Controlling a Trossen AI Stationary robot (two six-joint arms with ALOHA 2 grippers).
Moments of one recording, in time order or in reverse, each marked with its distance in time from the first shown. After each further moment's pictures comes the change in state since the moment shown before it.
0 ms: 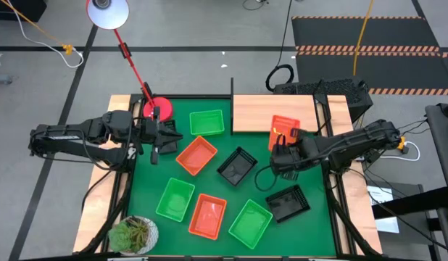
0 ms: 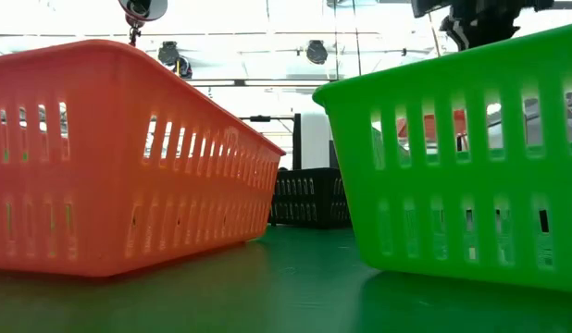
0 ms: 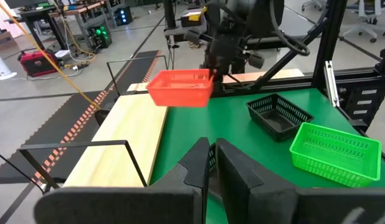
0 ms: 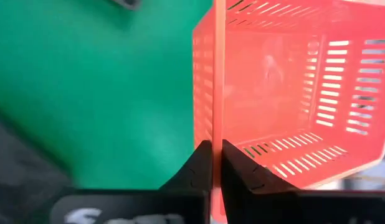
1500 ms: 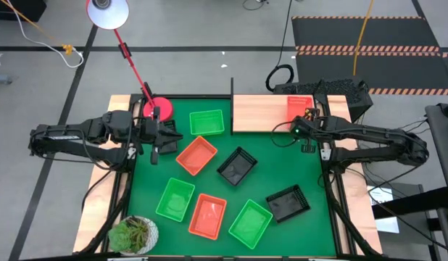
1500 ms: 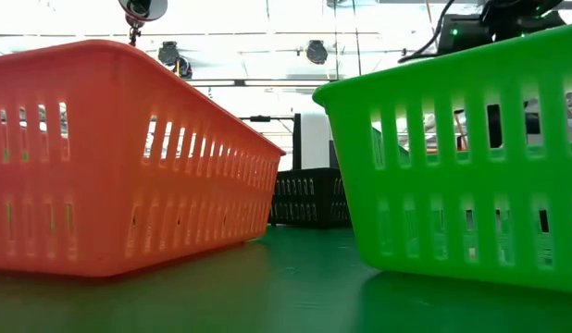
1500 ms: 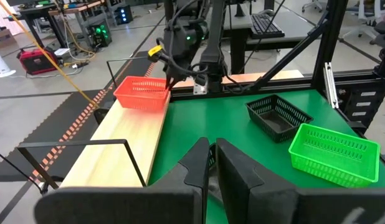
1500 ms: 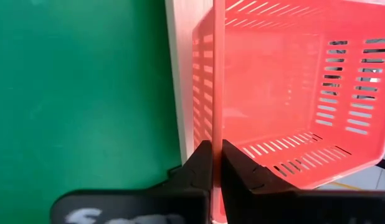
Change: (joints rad) left arm 0.000 0.000 0.000 0.000 0.000 -0.012; right arm -0.615 -0.448 -0.638 0.512 0.092 -0.795
